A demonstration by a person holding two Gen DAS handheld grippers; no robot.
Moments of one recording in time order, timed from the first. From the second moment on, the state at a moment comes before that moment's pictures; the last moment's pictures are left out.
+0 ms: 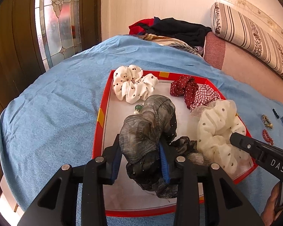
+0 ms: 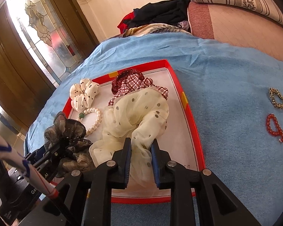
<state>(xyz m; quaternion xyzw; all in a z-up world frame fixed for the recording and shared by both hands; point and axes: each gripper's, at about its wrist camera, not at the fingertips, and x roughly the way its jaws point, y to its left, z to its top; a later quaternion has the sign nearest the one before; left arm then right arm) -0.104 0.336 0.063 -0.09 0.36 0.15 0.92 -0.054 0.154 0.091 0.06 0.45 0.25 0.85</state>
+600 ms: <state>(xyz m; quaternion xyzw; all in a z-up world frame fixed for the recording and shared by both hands) -0.105 0.334 0.071 -0.09 0.35 0.15 0.92 -0.063 0.146 0.101 0.07 0.45 0.25 0.85</state>
